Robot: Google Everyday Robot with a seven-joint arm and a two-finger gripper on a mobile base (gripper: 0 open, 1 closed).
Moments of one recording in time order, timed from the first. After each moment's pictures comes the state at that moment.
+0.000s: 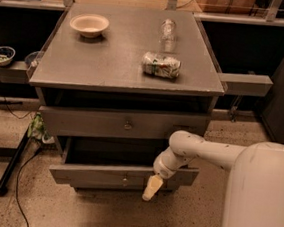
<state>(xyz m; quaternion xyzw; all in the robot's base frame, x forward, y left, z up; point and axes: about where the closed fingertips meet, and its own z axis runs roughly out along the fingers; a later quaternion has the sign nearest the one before) 0.566 -0.063 0.410 -0.59 0.78 0.20 0.11</state>
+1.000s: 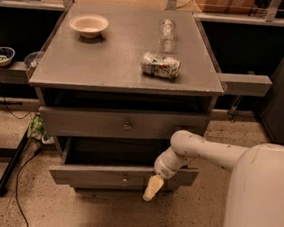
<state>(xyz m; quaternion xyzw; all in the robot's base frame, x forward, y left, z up) 0.564 -0.066 0.412 -0.59 0.77 0.21 0.11</state>
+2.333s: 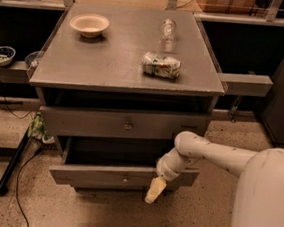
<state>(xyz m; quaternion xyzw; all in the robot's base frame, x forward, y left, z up) 0.552 -0.070 0.417 -0.59 0.77 0.23 0.11</state>
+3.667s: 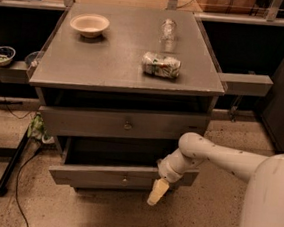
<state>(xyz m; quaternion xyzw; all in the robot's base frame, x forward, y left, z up) 0.543 -0.076 0.425 -0.60 0.76 0.24 0.12</state>
